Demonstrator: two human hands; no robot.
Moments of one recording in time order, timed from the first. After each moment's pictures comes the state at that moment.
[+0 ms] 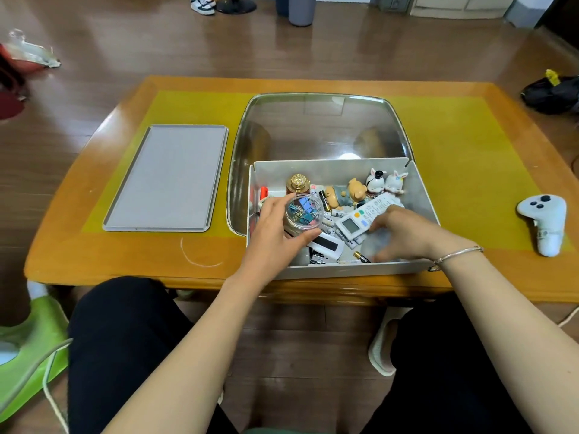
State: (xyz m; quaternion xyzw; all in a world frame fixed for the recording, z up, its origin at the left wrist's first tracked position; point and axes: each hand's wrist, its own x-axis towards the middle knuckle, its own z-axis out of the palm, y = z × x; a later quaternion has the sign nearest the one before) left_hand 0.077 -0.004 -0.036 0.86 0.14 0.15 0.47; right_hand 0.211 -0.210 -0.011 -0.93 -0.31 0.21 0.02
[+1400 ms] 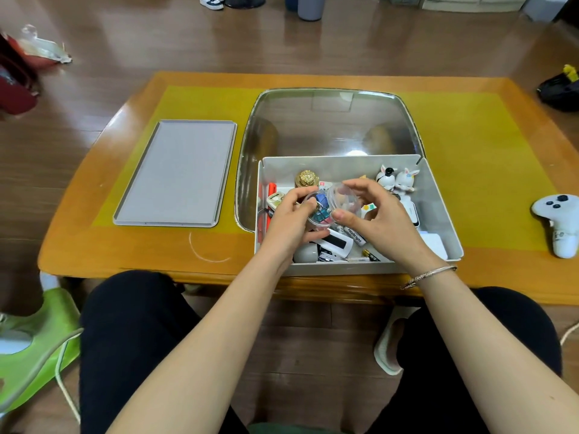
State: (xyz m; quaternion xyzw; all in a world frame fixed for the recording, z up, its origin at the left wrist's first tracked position) left_hand 0.098 -0.015 -0.021 0.56 0.25 0.04 0.79; right_hand 0.167 -0.162 -0.007 -0.81 -0.29 0.09 0.51
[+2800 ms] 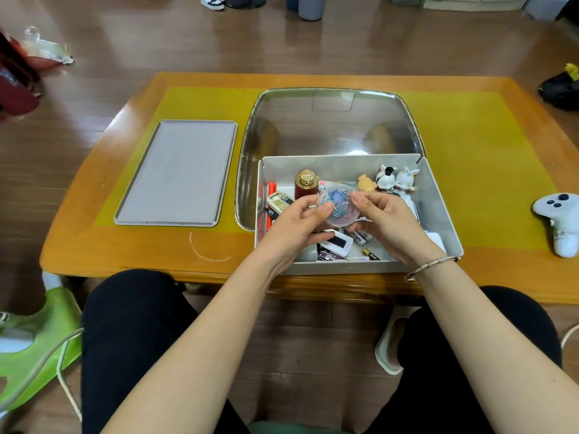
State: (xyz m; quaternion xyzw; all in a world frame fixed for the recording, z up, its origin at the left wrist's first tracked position) left_hand 0.091 -0.015 -0.019 0.58 0.15 -0.03 0.80; right_hand 0.177 -0.166 -0.015 -0.65 -0.16 0.28 0.69
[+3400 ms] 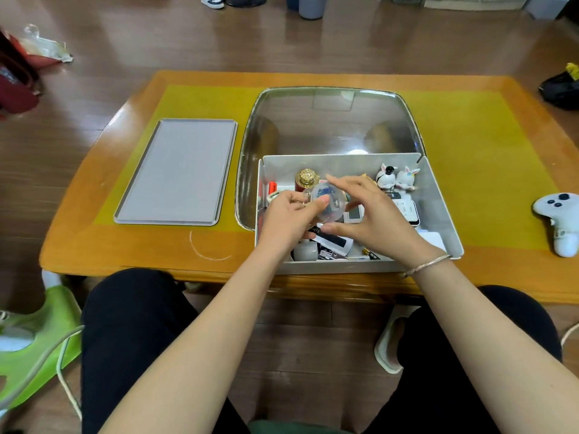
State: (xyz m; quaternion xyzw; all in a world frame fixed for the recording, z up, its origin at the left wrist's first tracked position) left_hand 0.094 -0.013 -0.012 0.67 0.25 0.08 0.69; right_hand 0.174 -0.157 -0.007 -0.83 -0.40 0.07 0.39
